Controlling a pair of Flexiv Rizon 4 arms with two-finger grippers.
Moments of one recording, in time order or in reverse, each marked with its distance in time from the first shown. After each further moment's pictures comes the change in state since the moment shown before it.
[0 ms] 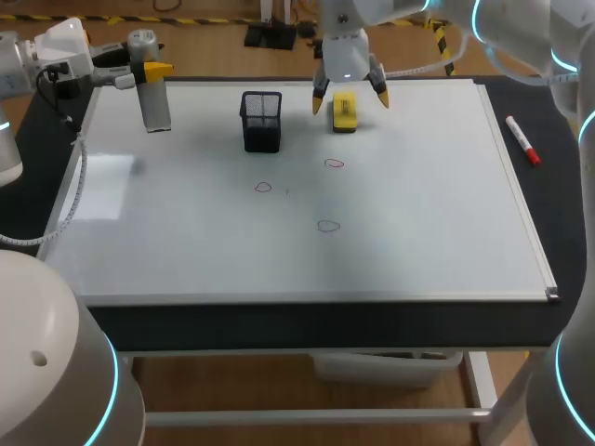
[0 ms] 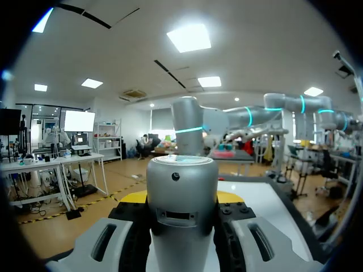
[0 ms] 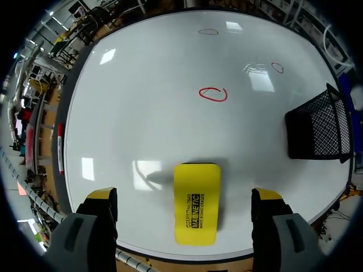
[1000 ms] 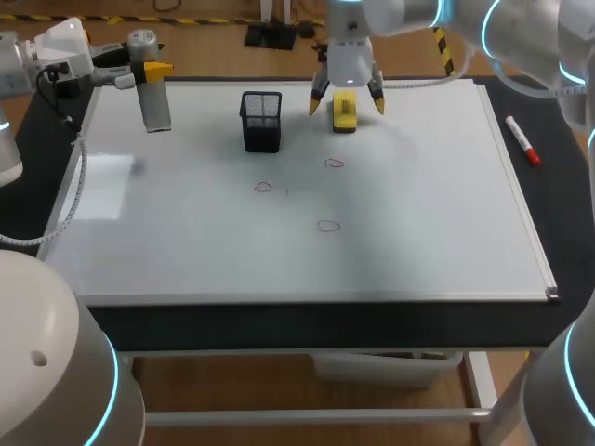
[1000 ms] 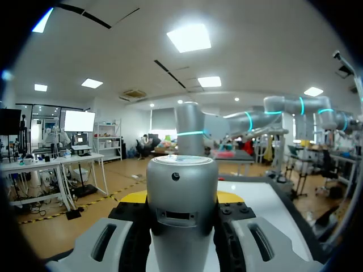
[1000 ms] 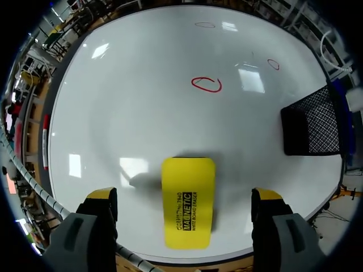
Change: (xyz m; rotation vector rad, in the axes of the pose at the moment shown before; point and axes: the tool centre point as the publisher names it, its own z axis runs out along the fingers) left arm 0.000 0.000 0.000 0.000 0.000 0.000; right arm -0.011 -0.009 0.014 0.009 -0.107 -0.021
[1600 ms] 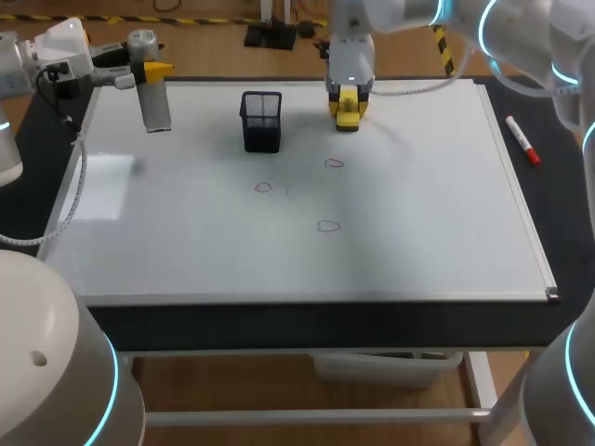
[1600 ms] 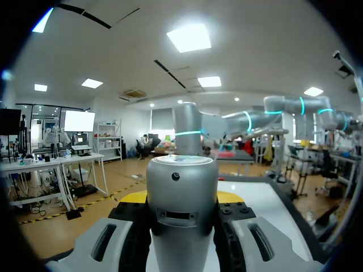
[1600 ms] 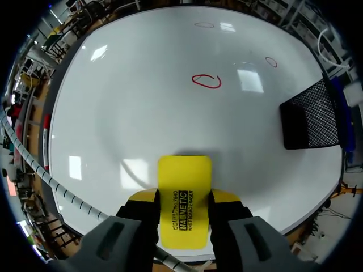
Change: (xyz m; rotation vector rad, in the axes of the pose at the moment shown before) left arm 0.000 0.000 0.000 0.000 0.000 0.000; right arm 0.001 -0.007 -0.003 -0.005 0.001 0.013
